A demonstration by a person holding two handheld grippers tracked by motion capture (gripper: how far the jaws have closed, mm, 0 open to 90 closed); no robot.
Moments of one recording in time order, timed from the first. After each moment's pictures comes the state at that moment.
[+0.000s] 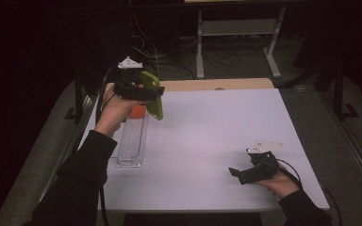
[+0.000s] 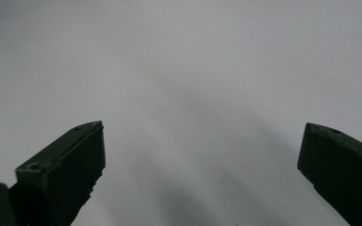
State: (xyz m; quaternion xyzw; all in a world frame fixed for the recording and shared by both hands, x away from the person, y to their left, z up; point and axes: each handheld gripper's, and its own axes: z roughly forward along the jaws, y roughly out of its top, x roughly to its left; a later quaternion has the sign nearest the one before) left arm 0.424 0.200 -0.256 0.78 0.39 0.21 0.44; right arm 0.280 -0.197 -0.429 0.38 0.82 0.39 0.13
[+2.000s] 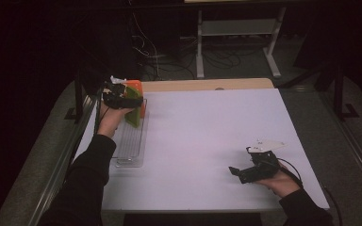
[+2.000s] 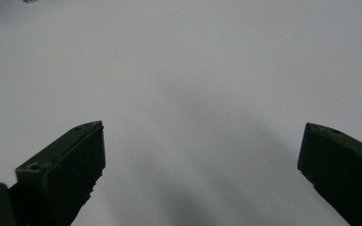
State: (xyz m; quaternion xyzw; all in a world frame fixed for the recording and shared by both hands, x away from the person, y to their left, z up) left arm 0.478 0.257 -0.359 0.74 0.51 0.27 0.36; right arm 0.281 -0.198 -0.426 0.37 0.83 0.40 0.14
